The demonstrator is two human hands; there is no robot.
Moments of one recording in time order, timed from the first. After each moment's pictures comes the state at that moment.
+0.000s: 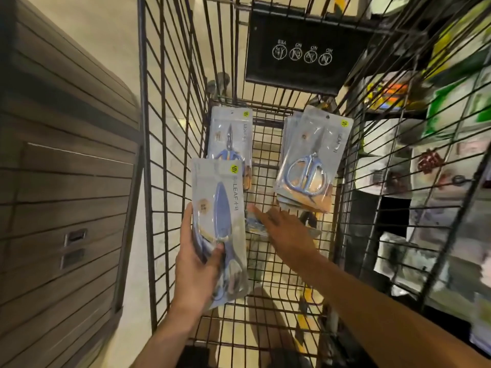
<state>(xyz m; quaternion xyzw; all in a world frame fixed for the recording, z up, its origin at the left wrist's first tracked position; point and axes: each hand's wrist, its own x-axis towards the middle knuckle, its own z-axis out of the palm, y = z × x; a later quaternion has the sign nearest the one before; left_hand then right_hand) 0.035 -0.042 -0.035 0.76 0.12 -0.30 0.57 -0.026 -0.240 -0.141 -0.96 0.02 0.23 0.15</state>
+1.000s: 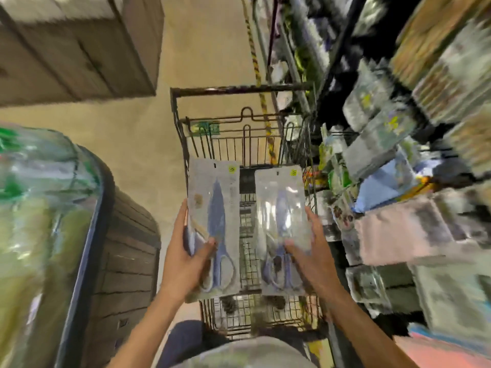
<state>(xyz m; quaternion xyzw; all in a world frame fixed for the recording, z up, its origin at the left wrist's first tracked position) 0.090 -0.037 0.296 0.79 -0.16 -0.21 0.56 -0.071 -0.251 0.251 -0.70 0.37 -0.15 0.59</state>
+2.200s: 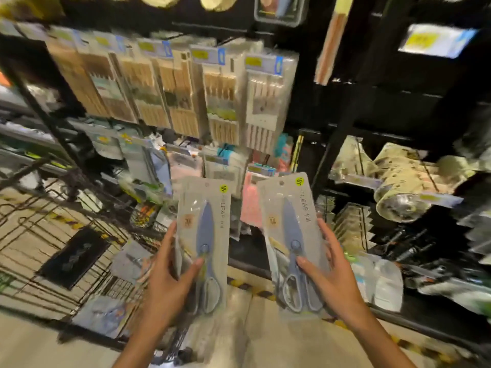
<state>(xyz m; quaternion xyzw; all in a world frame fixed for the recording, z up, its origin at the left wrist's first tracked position) -0.123 0.032 0.364 0.53 -0.58 -0.41 0.45 -0.426 0.103 0.368 -0.47 0.63 -0.51 0.36</state>
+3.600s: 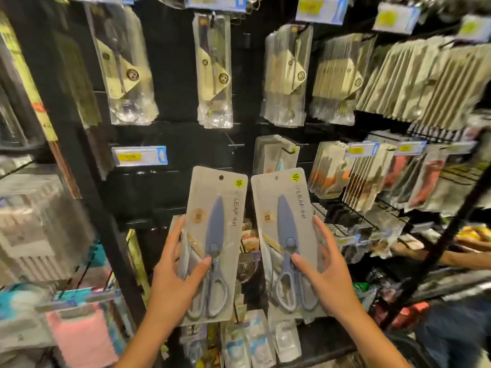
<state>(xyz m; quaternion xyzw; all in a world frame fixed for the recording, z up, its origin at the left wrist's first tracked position) -0.574 0.015 0.502 0.25 -0.73 -0.49 0.41 -0.788 0.209 0.494 -0.37 0.66 -0.65 0.10</state>
